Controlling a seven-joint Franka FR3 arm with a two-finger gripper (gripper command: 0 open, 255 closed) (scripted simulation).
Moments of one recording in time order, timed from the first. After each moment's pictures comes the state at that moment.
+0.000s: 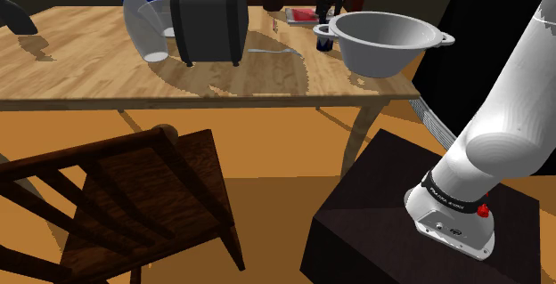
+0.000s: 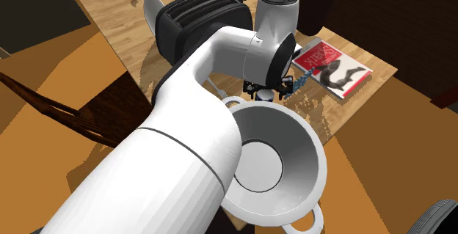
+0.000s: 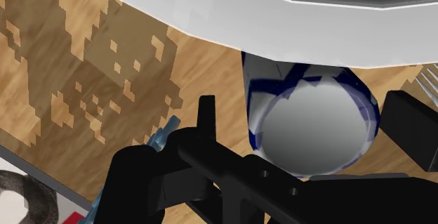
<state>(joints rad) -0.08 0.13 -0.32 -1.72 -0.05 1.90 -0.34</state>
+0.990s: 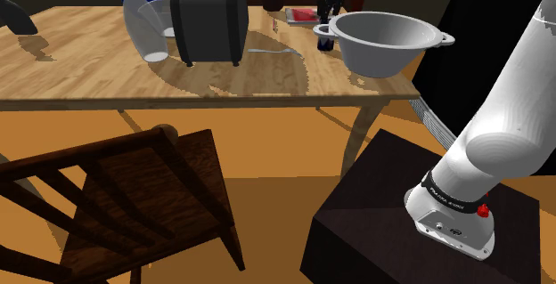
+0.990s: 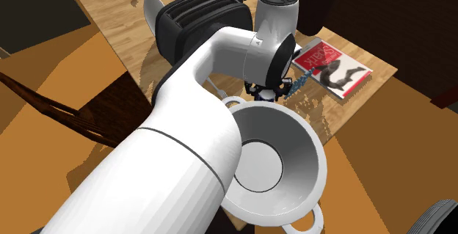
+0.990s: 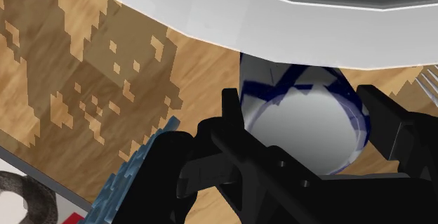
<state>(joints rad) -0.08 0.13 -0.32 -1.72 -0.05 1.91 -0.34</state>
